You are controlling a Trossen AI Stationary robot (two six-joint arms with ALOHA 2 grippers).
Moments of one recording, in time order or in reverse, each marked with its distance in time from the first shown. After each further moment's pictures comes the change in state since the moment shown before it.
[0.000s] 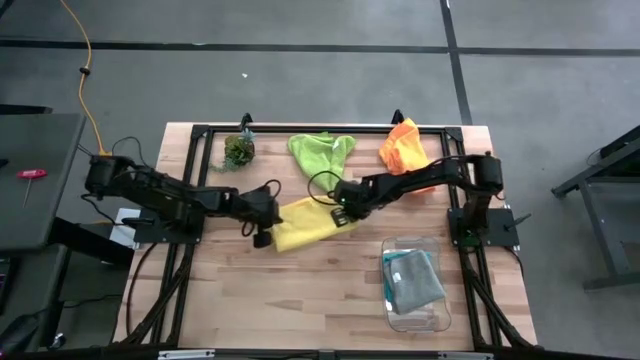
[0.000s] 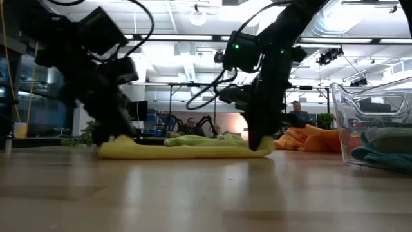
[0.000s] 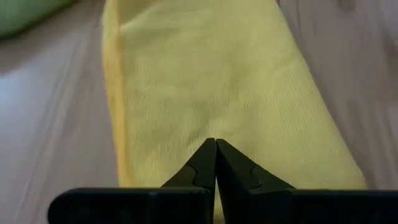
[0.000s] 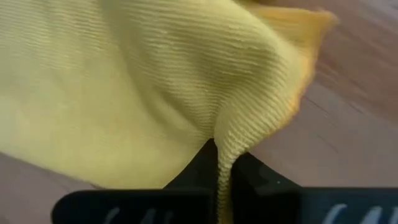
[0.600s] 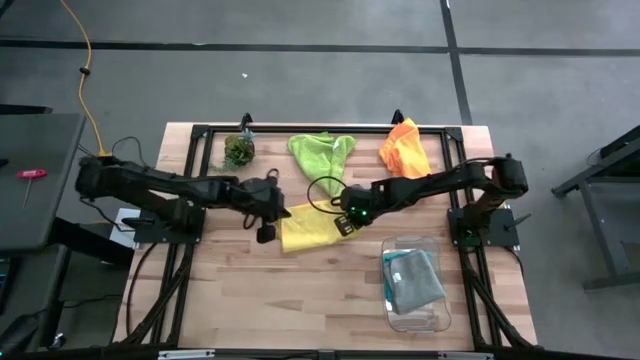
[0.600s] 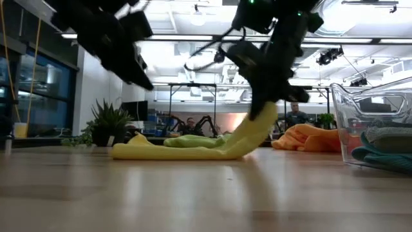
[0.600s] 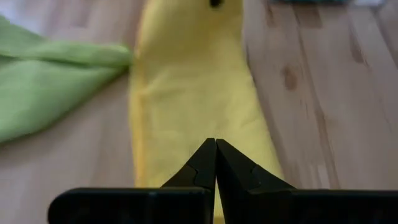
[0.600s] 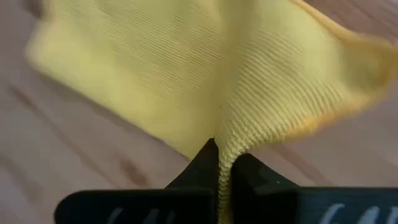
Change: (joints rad) left arm 0.002 -0.118 0.250 -0.285 0.035 0.044; right arm 0.102 -0.169 0.003 -0.056 0.033 0.000
